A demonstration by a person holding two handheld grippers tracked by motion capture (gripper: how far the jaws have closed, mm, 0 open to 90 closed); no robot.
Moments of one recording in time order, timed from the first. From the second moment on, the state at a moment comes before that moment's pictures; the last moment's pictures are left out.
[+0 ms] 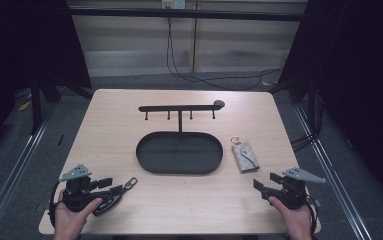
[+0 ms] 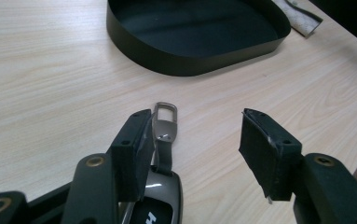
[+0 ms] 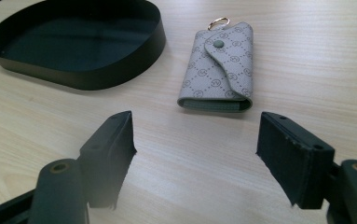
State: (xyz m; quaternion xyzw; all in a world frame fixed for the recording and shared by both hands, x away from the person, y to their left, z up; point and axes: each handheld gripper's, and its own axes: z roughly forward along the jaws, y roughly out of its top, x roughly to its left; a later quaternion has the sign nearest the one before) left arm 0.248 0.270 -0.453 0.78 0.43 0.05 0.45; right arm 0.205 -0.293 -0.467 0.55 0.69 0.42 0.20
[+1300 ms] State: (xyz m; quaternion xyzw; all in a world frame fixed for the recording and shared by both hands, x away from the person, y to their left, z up) left arm 0.265 0.244 -0.427 0.83 0.41 0.06 0.38; right arm 0.204 -0.292 -0.468 0.55 0.70 0.41 0.16
